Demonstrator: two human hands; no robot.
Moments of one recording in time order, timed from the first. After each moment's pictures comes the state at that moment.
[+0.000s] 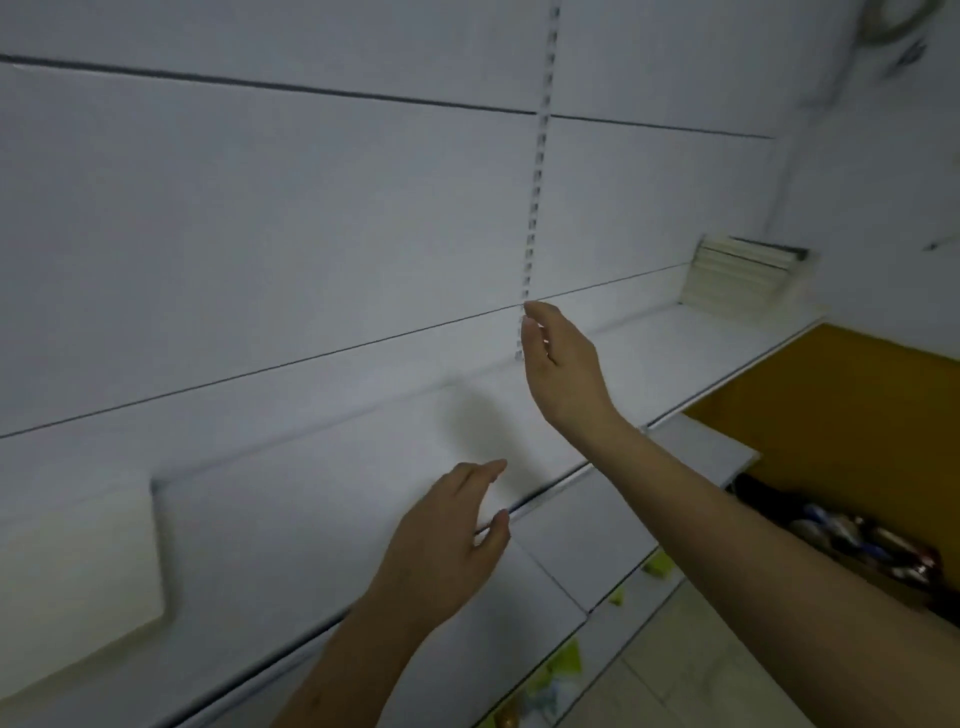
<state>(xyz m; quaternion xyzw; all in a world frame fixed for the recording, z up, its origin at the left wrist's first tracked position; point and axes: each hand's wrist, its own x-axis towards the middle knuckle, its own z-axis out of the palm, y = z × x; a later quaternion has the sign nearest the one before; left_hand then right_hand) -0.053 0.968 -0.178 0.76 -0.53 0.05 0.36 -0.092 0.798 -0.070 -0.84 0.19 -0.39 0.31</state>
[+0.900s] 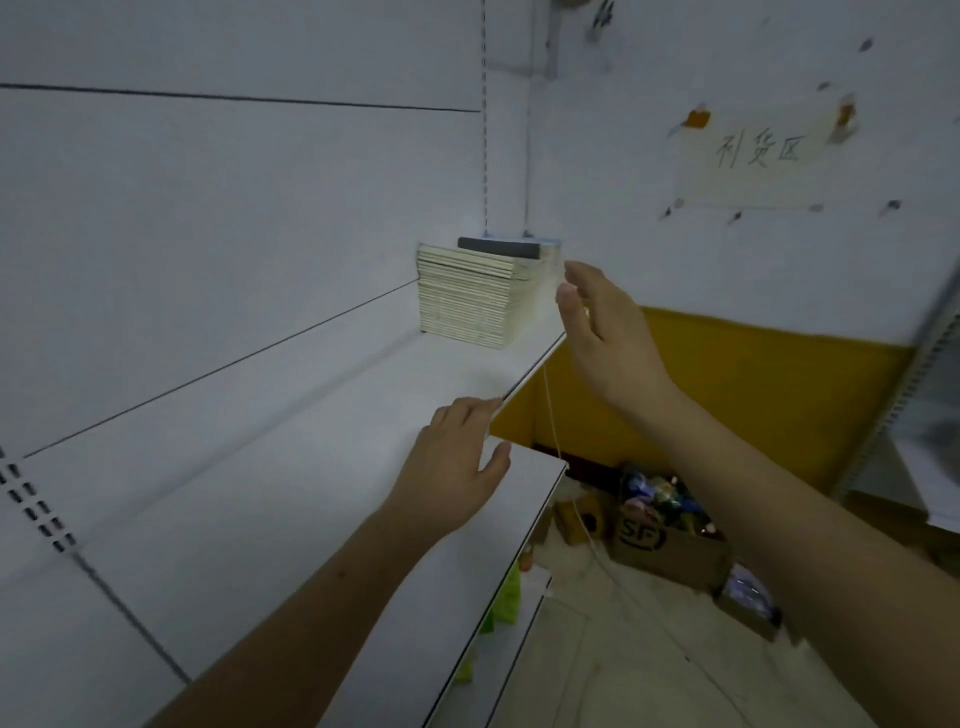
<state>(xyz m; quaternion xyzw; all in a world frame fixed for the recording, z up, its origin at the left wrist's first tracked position) -0.143 0.382 -0.154 0.66 -0.68 0.04 0.31 -0.304 0.279 -0.054 -0.81 0.32 -0.48 0.13</state>
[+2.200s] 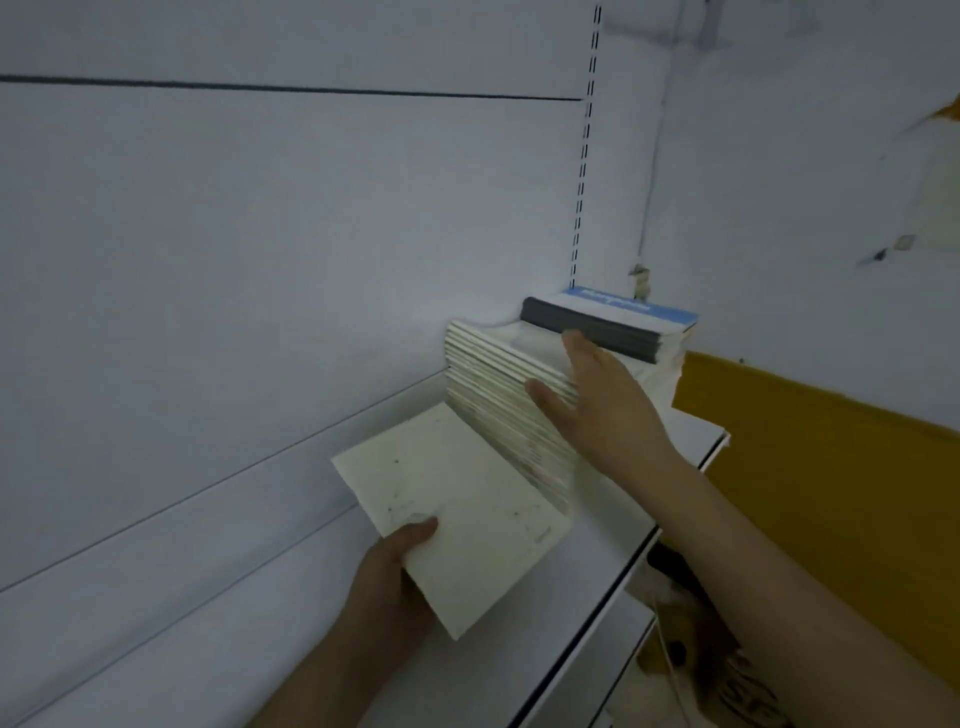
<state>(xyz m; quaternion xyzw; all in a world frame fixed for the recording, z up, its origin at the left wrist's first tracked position) -0.019 0.145 -0.171 0.42 -0.03 -0.51 0.75 -0.121 -0.058 -0.095 -0.89 0.31 -0.29 0.13</state>
